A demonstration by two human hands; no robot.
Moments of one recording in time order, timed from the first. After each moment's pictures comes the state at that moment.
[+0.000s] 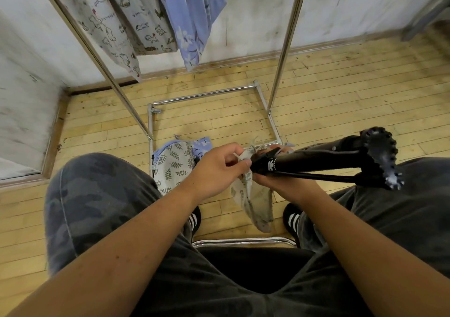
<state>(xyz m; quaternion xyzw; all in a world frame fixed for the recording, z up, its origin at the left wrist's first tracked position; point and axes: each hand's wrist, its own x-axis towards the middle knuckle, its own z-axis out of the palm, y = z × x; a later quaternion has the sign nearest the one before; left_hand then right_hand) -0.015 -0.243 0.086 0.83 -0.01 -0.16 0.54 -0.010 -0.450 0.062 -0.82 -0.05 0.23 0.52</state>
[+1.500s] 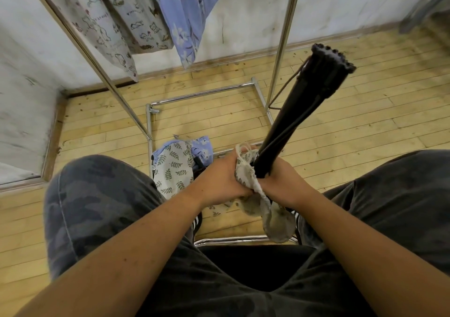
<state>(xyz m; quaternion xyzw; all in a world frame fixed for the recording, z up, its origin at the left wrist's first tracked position) -0.019 -0.246 0.073 0.85 -0.11 -0.21 0.47 -0.016 -0.434 0.074 -0.80 -0.10 0.21 0.55</state>
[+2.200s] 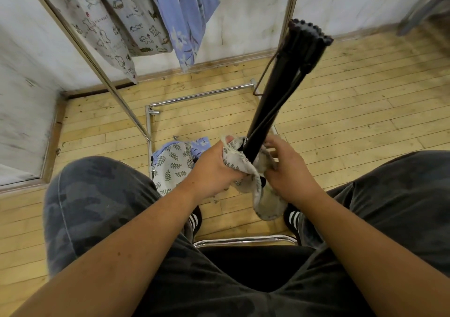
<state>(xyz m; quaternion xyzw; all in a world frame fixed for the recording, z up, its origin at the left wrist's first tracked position) -0.009 -0.239 0.071 0.83 0.01 -0.16 0.53 -0.009 -0.441 0.076 -0.87 -0.07 0.09 0.48</state>
